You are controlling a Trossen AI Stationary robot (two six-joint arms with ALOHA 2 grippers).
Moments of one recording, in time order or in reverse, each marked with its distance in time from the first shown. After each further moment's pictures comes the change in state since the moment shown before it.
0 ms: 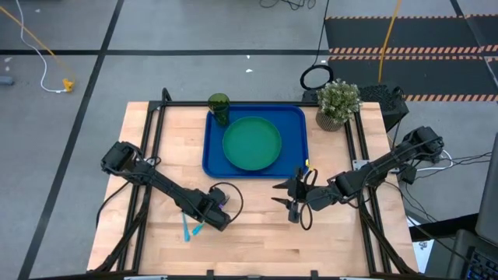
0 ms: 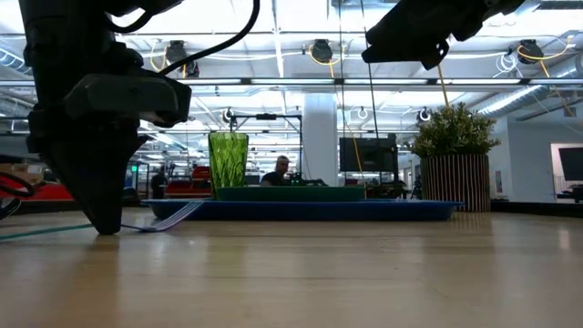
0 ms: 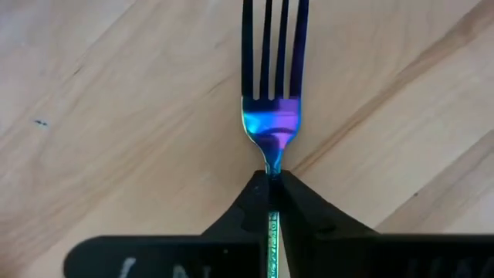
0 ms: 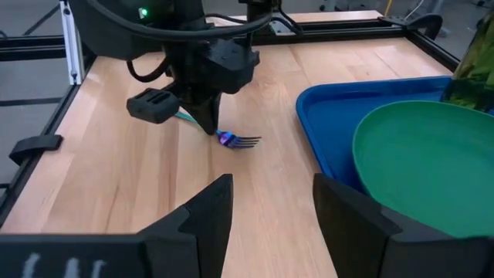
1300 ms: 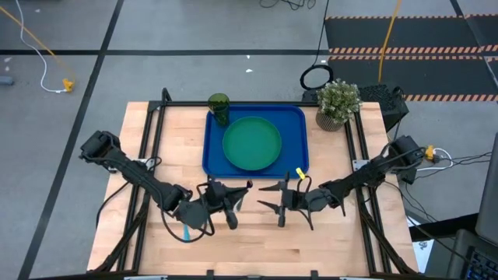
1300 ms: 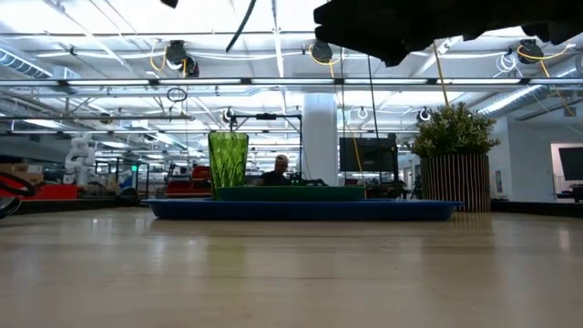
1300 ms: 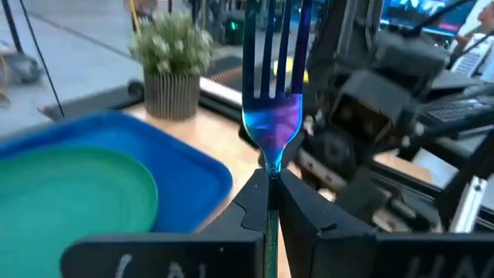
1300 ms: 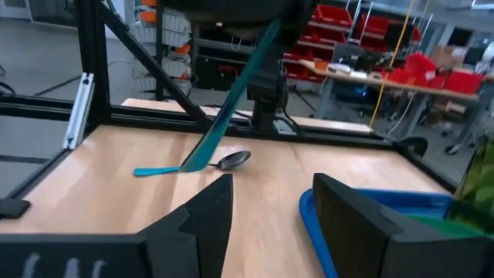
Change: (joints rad) left arm -0.091 -0.262 -0.001 0.864 -0.789 0.817; right arm -0.010 0.280 -0.091 0.797 0.049 -0.386
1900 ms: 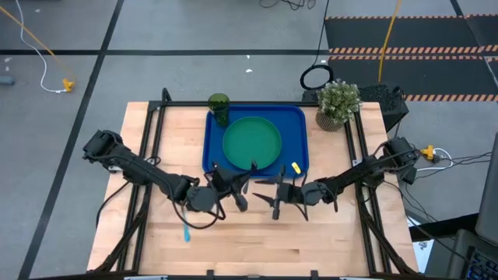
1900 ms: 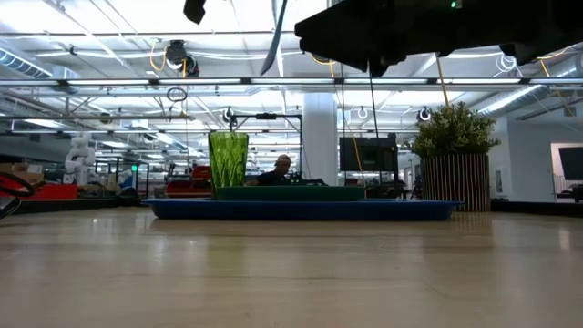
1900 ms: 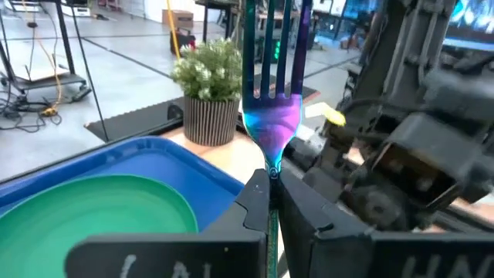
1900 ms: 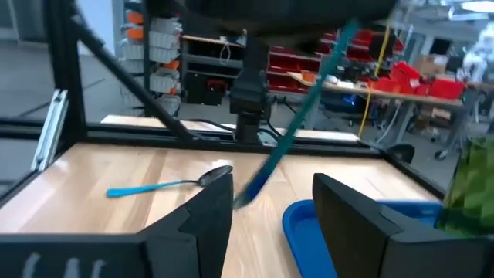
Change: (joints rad) left arm 0.128 0.016 0.001 0.086 -0.007 0.095; right arm -0.083 0.067 0.000 0.134 -0.046 -0.011
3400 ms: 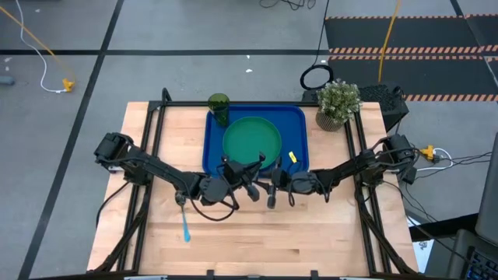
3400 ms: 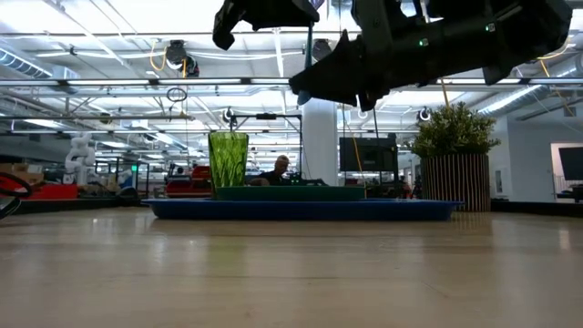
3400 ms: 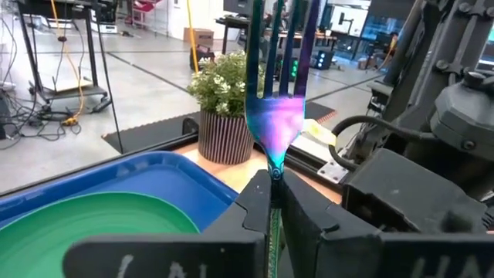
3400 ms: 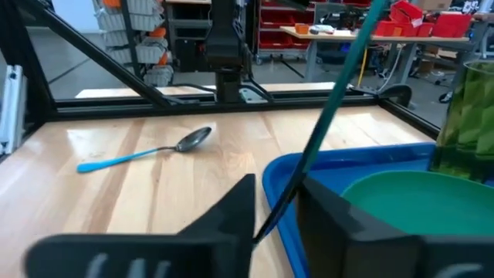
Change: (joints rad) left arm 0.096 0.116 0.000 0.221 0.025 0.082; right arm -0.132 0.000 0.000 -0.156 -0.108 0.159
